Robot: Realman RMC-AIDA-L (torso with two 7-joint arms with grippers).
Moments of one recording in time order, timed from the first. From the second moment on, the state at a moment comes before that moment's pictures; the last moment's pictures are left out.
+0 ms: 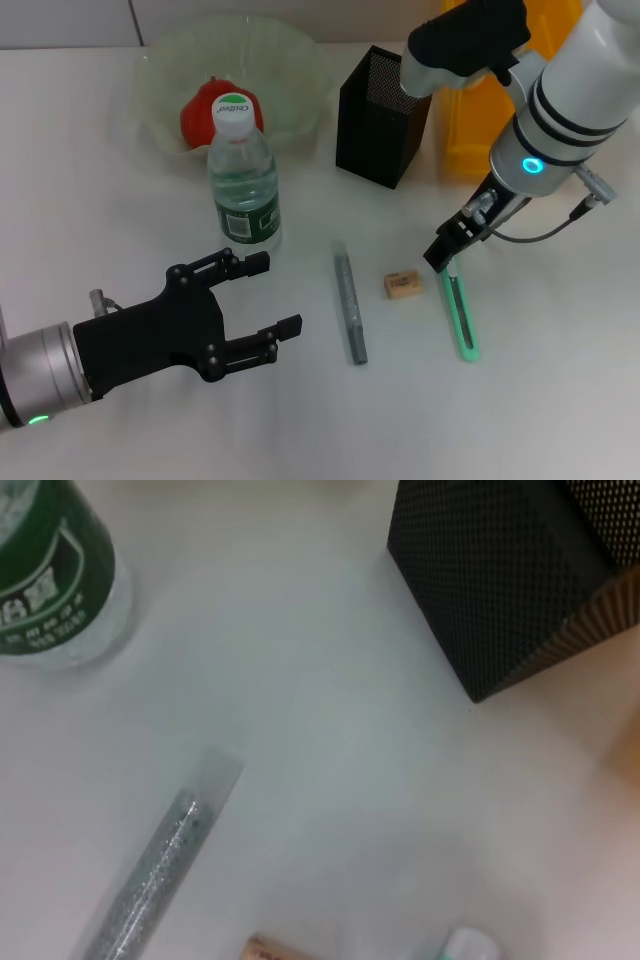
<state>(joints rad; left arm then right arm) -0.25 -2.07 1.24 0.48 1.38 1.50 -0.83 0.88 2.09 -1.57 -0.97 -2.69 -1.42 2.95</state>
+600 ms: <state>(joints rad) -0.26 -2.07 1.24 0.47 1.38 1.48 -0.82 0.89 2.09 -1.58 -0.93 -2.66 -1.38 2.95</state>
